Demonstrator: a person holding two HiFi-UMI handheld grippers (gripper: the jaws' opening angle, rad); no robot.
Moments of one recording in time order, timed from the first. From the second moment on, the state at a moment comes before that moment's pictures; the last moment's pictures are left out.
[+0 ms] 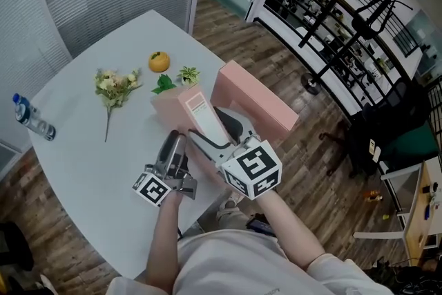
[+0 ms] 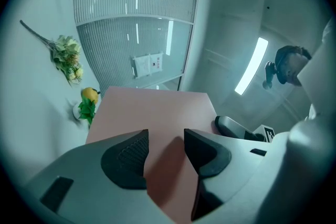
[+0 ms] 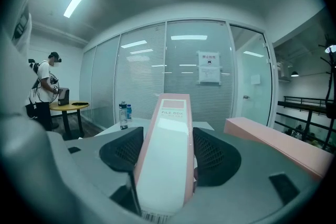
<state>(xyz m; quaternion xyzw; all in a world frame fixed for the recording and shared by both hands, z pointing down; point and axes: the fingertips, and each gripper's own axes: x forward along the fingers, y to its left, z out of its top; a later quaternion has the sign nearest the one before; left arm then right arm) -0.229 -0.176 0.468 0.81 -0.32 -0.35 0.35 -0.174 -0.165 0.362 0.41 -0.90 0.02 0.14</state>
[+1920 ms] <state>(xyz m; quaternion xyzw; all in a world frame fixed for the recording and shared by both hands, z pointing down) -0.196 -0.146 0.490 0.85 -0.30 -0.26 0.35 -0.115 -0.094 0.385 0.44 -0.90 -0.03 0.00</state>
